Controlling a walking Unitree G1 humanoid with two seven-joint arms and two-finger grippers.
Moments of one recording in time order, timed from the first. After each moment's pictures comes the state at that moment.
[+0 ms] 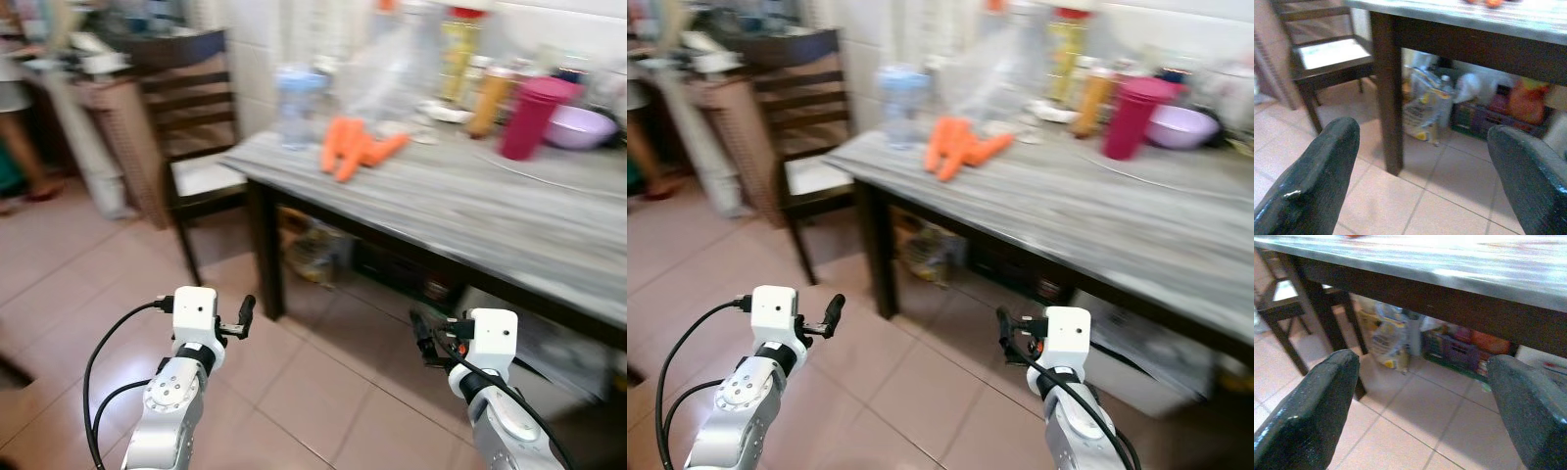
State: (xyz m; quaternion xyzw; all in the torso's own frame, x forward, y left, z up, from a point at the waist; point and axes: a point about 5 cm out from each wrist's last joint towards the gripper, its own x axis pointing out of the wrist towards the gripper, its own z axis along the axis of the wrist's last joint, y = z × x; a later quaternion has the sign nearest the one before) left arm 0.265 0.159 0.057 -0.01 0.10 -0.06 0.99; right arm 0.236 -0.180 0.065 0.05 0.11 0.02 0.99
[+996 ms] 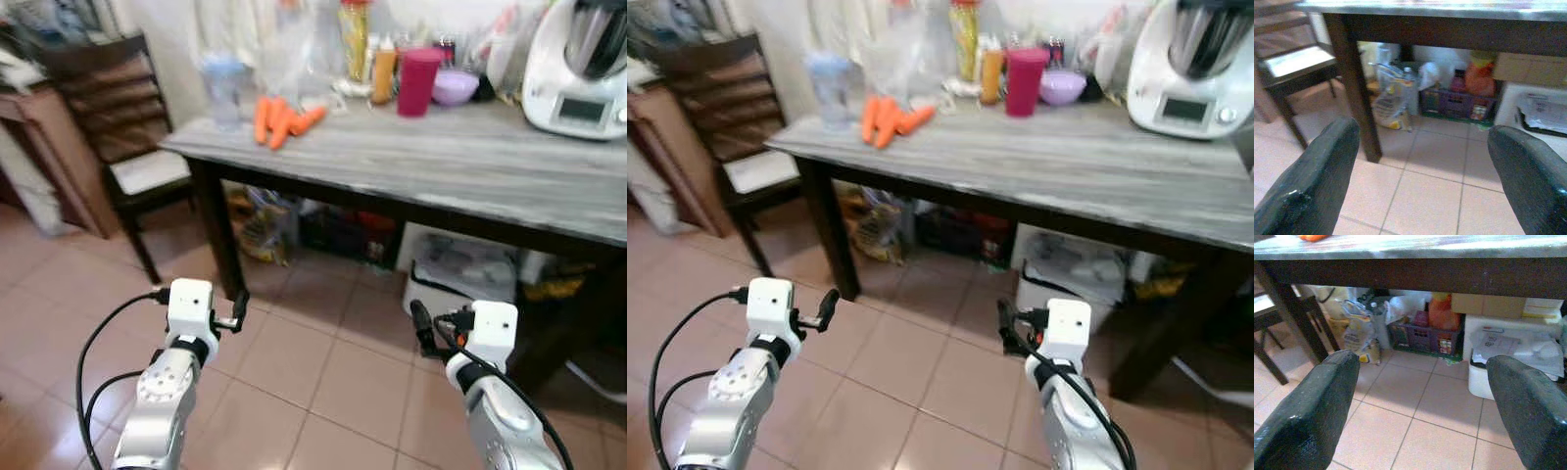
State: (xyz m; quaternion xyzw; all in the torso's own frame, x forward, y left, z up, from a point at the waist) left arm 0.271 0.169 0.060 0.01 0.10 -0.06 0.99; right arm 0.244 -0.181 0.067 0.06 0.10 0.00 0.99
